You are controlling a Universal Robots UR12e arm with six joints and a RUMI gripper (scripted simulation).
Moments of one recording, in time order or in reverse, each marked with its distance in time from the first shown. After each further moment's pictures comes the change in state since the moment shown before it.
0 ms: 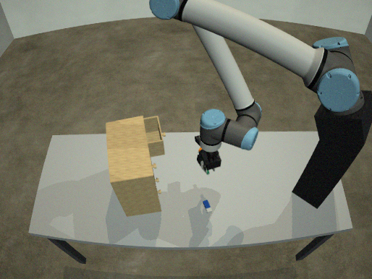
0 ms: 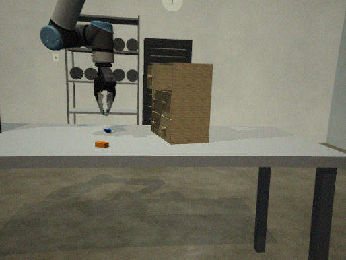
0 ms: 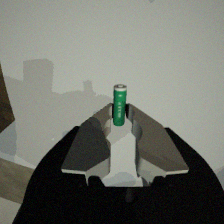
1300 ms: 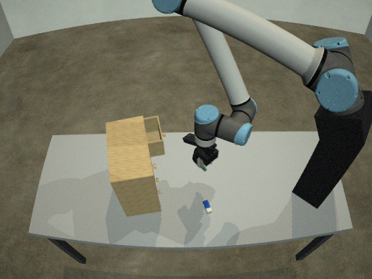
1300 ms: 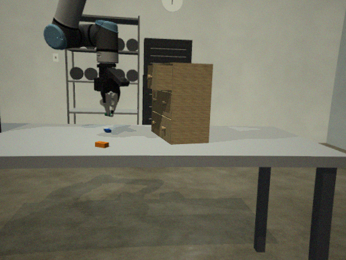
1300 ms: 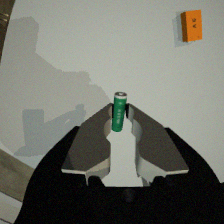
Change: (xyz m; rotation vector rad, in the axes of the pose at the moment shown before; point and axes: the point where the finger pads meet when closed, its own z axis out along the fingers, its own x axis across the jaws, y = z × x) arm -0.016 -0.030 0.001 0.001 0.011 -0.425
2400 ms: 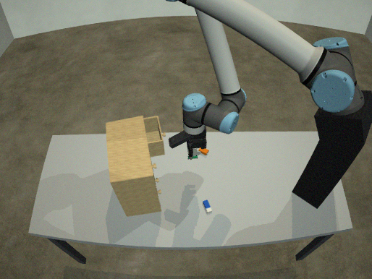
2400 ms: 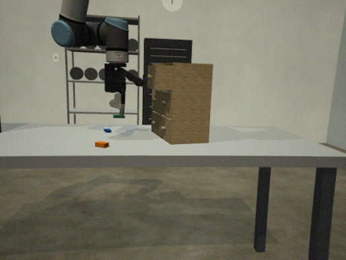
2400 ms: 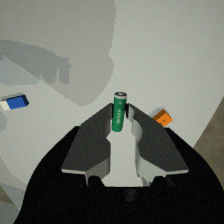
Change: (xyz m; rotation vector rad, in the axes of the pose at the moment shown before) arm -0.005 -0.069 -0.001 -0.001 -0.004 -0.984
